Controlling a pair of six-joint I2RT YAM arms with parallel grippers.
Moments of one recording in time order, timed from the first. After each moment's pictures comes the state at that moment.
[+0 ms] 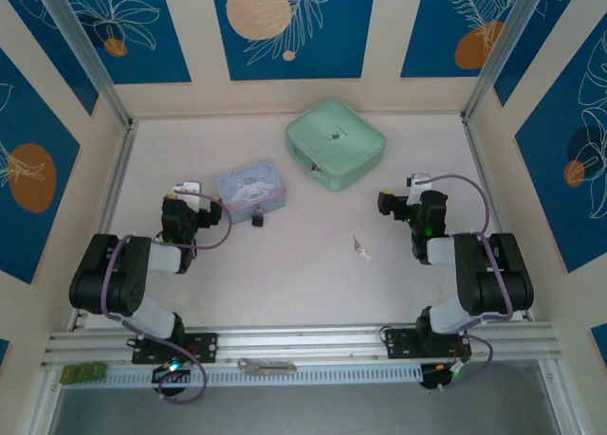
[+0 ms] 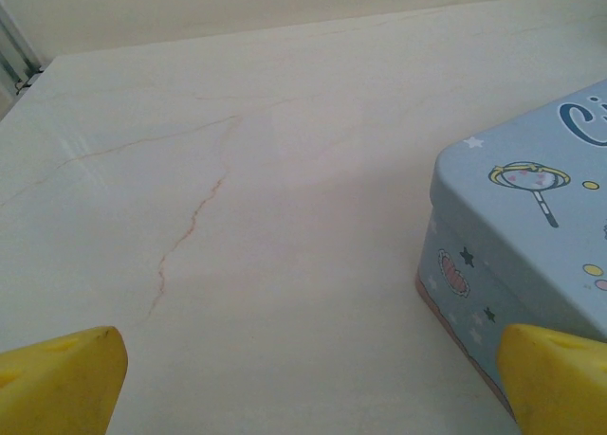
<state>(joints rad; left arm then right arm) -0.08 1.55 0.36 0.84 -0.08 0.06 0.01 1.51 0.39 0.71 -0.10 0.08</state>
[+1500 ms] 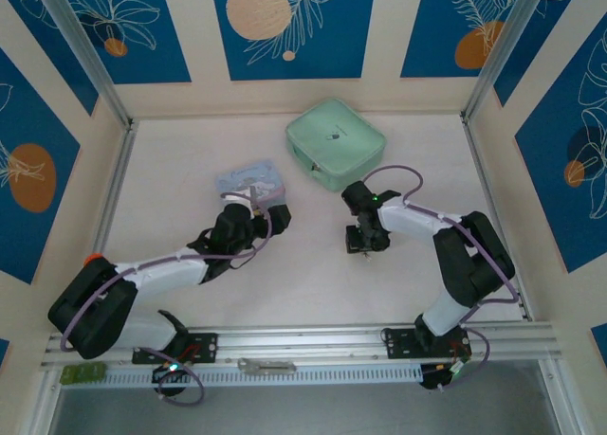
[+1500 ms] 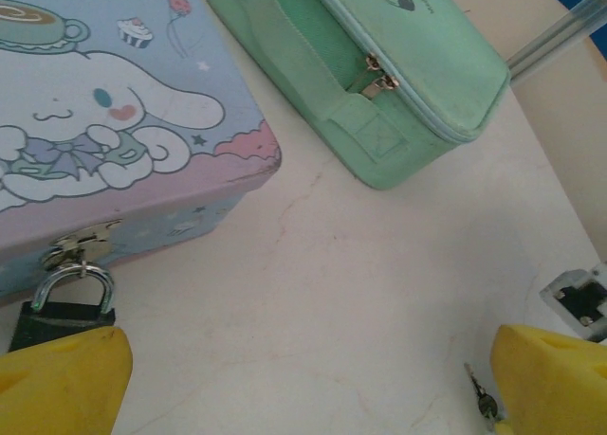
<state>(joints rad) -0.70 1.33 0.52 0.37 -0.12 -0.73 0.53 1.63 0.94 -0.79 0.02 0.44</state>
